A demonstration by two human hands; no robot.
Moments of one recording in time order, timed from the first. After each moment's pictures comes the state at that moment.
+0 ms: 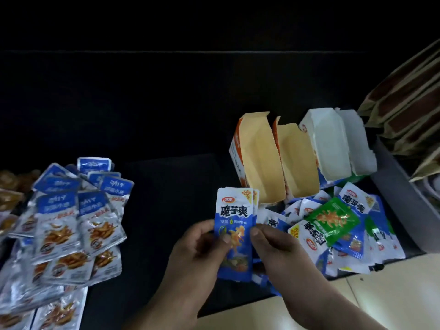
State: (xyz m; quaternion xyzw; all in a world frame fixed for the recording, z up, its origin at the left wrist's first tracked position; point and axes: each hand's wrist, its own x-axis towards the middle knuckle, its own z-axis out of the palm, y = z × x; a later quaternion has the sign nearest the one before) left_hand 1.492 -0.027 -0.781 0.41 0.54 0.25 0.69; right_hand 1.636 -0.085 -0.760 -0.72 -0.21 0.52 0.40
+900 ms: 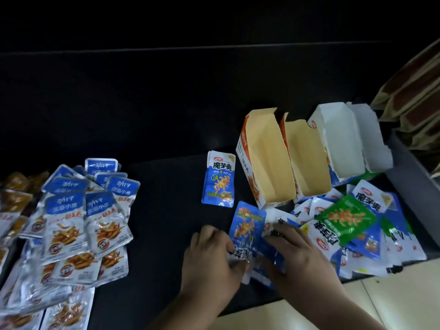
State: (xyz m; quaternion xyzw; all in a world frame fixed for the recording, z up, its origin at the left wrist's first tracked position) left_hand 1.499 -0.026 -0.836 0.80 0.52 0.03 0.30; right_hand 1.679 -0.116 -0.829 -0.77 -0.61 0.14 0.12
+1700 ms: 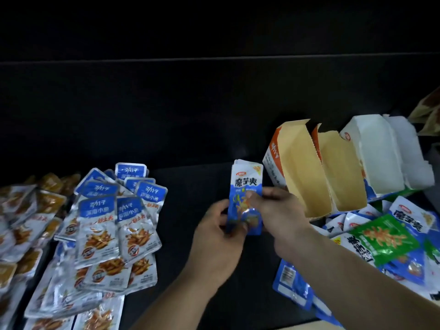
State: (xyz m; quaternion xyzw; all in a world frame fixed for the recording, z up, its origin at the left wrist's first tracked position) left_hand 1.479 0.034 -0.813 0.53 0.53 0.28 0.60; right_hand 1.614 0.031 -0.795 -0.72 -0.16 0.46 0.49
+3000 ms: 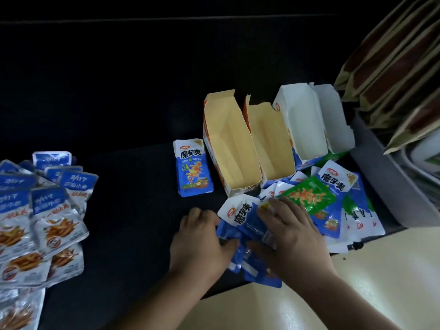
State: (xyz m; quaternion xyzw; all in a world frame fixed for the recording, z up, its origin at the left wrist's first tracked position) left_hand 1.555 -0.033 -0.836 0.80 0.53 0.01 0.27; right_hand 1.730 -0.133 -0.829 -0.80 -0.60 0.07 0.06
